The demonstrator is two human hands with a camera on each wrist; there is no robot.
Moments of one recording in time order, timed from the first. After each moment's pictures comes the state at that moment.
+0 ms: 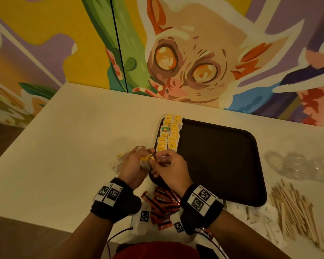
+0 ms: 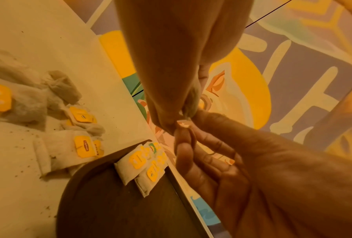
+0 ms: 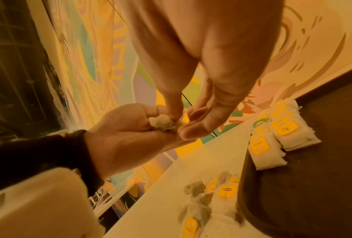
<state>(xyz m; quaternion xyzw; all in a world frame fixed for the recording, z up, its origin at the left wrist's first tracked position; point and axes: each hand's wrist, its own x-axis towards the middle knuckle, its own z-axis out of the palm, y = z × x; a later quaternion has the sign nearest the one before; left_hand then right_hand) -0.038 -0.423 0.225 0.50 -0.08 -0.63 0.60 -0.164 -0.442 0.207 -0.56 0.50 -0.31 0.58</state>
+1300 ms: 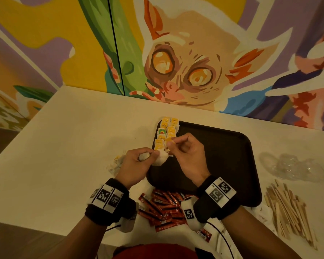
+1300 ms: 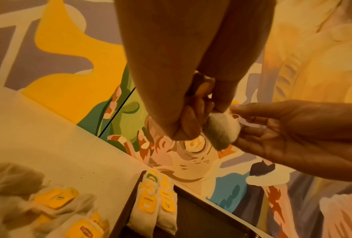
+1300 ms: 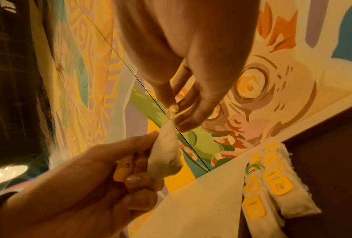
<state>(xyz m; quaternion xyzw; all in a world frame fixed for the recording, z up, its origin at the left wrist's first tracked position) -0.039 -0.416 0.234 0.63 -0.46 -0.42 0.47 -0.197 -0.470 0.244 -0.56 0.44 -0.45 0.54</state>
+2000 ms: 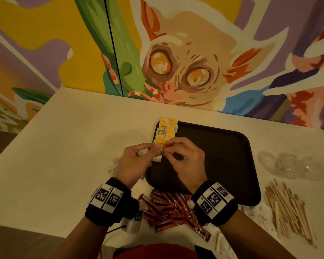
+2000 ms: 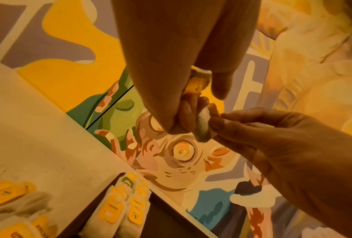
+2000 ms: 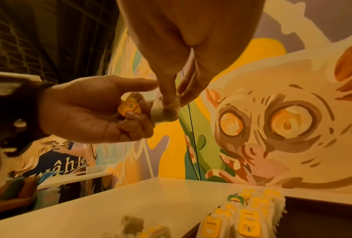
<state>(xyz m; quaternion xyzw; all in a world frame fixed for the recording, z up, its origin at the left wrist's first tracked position) -0.050 -0.419 0.255 0.57 -0.38 -0.48 0.55 -0.201 -0.461 0.234 -0.76 0.36 -0.47 0.26</state>
